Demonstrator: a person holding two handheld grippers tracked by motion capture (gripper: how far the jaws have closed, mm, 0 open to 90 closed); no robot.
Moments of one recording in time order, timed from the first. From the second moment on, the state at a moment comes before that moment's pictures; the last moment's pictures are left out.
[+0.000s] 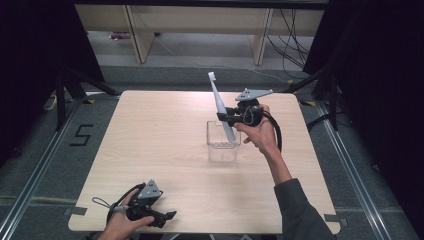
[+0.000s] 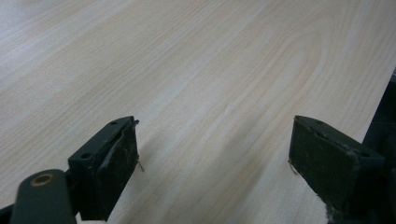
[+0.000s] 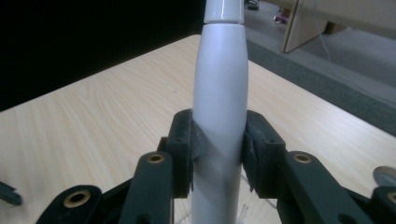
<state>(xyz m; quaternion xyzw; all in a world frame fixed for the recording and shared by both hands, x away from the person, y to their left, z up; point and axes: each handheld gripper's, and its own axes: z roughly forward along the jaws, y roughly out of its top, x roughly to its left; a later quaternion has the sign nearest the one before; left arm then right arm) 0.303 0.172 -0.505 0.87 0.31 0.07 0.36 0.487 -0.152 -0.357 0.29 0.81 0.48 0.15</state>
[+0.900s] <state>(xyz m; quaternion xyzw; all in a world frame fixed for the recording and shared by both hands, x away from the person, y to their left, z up) 0.303 0.172 -0.506 0.87 0.32 0.07 0.37 0.504 -0.141 -0.403 0.30 0.84 0.42 0.14</state>
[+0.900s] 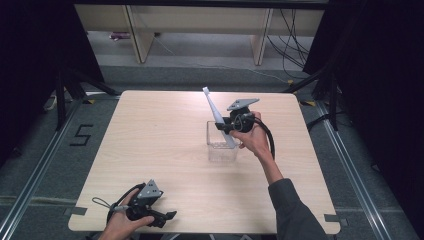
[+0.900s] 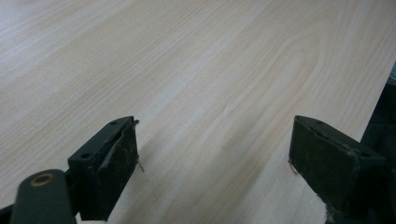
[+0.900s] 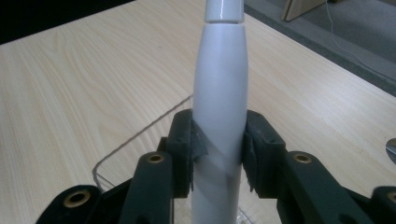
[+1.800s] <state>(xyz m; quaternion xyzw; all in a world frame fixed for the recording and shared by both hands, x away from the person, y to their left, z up) 0.303 0.172 -0.505 0.87 0.32 0.07 0.37 0.510 -0.126 -0.427 0.30 0.88 0.35 0.12</state>
